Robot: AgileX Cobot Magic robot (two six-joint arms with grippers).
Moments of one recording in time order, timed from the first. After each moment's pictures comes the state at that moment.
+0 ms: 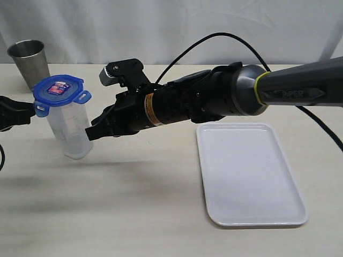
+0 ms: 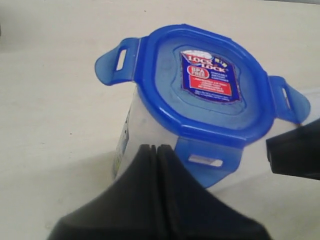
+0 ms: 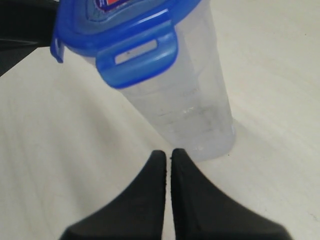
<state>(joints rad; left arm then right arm) 0.15 1.42 -0.56 -1.72 0.56 1.83 0.65 2.06 -1.35 -1.56 -0.44 1.66</state>
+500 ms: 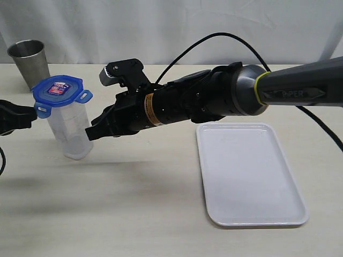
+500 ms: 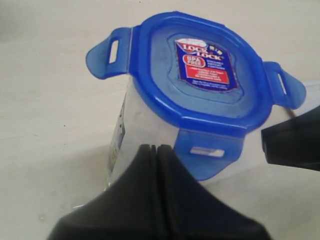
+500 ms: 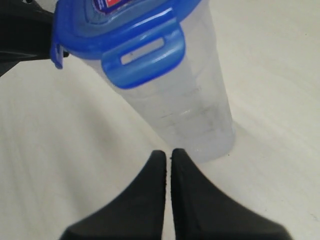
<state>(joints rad) 0.15 1.42 -0.55 -1.70 0.57 1.81 0.65 2.06 -1.35 -1.56 -0.44 1.66</state>
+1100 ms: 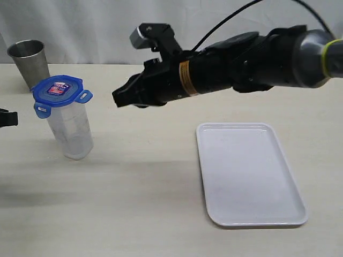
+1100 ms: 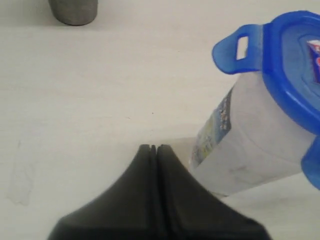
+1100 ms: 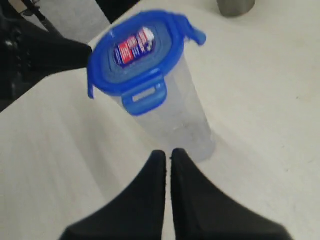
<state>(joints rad) 0.15 1.40 -0.55 -1.73 0.30 1.78 0.54 1.88 -1.30 -1.74 -0.56 1.83</state>
